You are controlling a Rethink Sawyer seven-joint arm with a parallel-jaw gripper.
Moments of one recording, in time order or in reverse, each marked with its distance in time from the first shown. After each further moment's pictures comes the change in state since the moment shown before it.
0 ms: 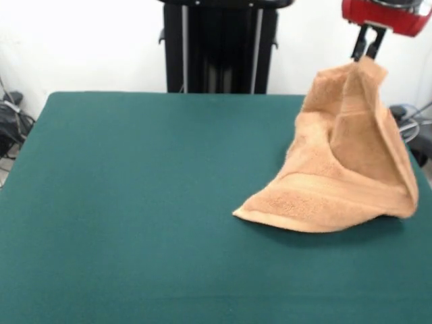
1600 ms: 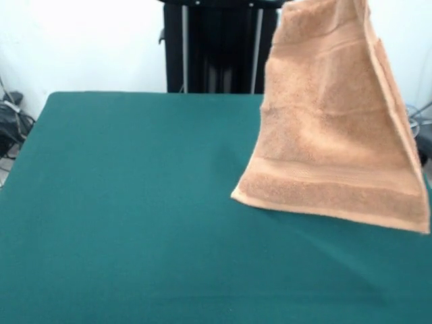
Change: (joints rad) arm 0.009 -0.126 -0.113 -0.078 -0.001 0.210 0.000
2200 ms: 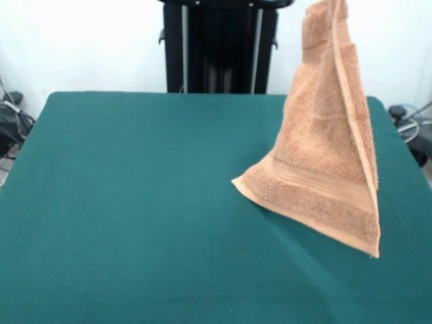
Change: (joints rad) arm -0.021 0.017 -0.003 -0.011 -0.001 0.000 0.000
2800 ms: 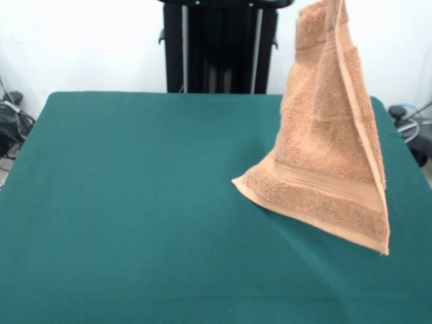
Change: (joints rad) arm 0.000 0.006 0.000 0.000 0.000 0.000 0.000
